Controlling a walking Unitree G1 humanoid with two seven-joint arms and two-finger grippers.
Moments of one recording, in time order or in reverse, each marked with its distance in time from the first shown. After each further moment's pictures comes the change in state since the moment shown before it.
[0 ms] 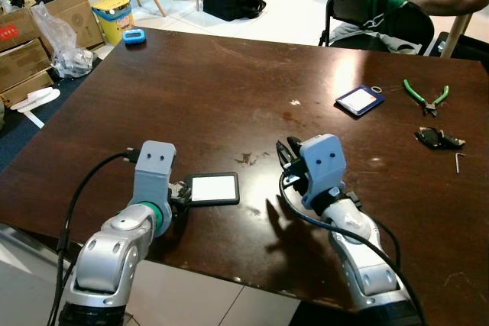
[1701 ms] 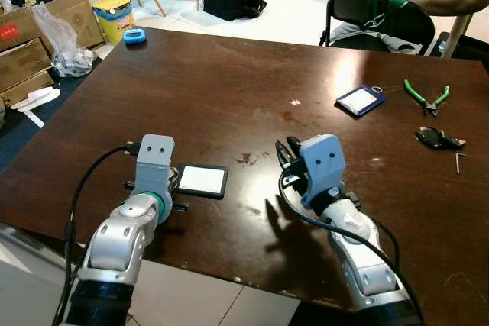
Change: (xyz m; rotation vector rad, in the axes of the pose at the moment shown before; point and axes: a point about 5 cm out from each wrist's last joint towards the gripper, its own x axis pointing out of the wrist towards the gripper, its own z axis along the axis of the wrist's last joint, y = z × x) left arm 0.003 0.007 0.022 0.007 -0.112 0.023; right arm 0.000 0.000 0.000 0.000 0.000 -0.002
